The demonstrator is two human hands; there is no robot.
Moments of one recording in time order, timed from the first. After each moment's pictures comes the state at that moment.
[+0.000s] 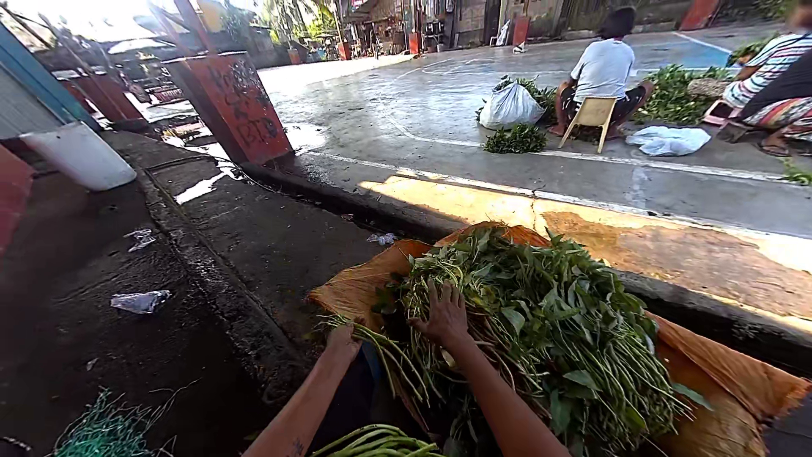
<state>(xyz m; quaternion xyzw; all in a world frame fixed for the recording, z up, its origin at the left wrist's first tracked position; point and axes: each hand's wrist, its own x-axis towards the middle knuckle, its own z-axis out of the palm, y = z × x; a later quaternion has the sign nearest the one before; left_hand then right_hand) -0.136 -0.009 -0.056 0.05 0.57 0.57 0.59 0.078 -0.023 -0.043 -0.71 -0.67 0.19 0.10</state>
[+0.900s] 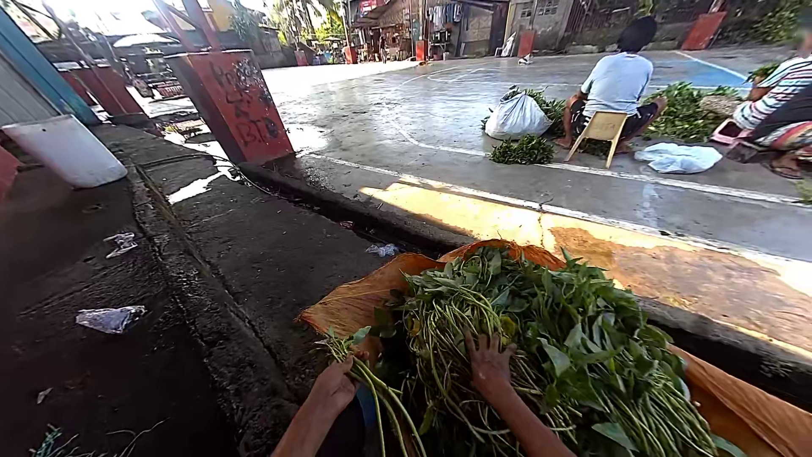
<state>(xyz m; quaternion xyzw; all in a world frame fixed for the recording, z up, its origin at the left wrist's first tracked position) -0.145 -0.012 -0.054 0.02 0.55 0.53 0.65 0.143 -0.014 -0.129 -0.75 -0.64 0.14 -0.12</state>
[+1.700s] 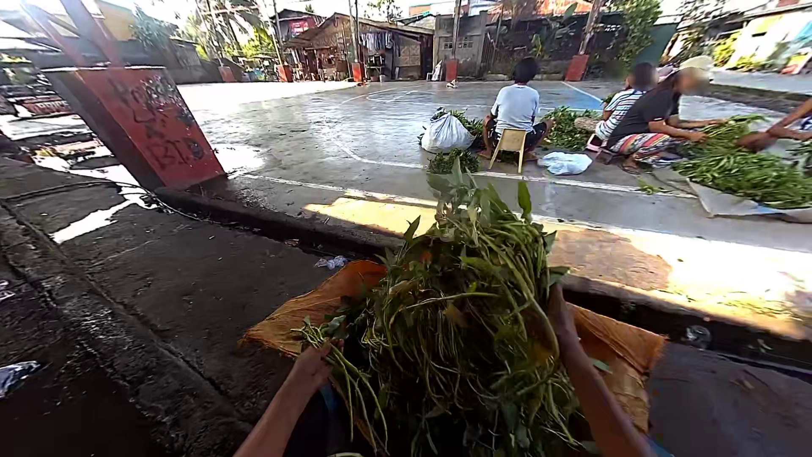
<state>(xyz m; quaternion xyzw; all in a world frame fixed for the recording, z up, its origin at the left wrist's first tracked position) -0.106 -0.003 -0.065 0.17 0.53 0.49 0.68 0.318 -0.157 0.012 -0.82 -0.40 0.14 0.39</state>
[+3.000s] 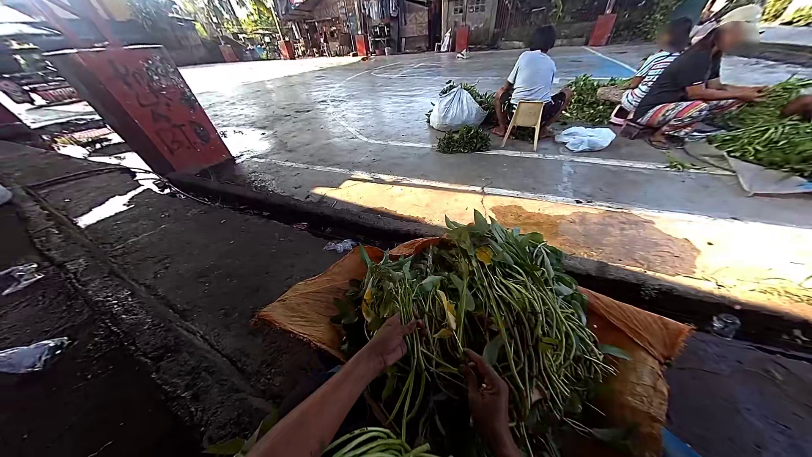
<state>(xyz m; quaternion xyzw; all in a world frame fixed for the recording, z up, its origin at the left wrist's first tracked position) 0.002 -0.034 -0.043 0.36 0.39 0.27 0.80 0.150 -0.192 -0.120 -0.61 -0.49 0.11 0.61</state>
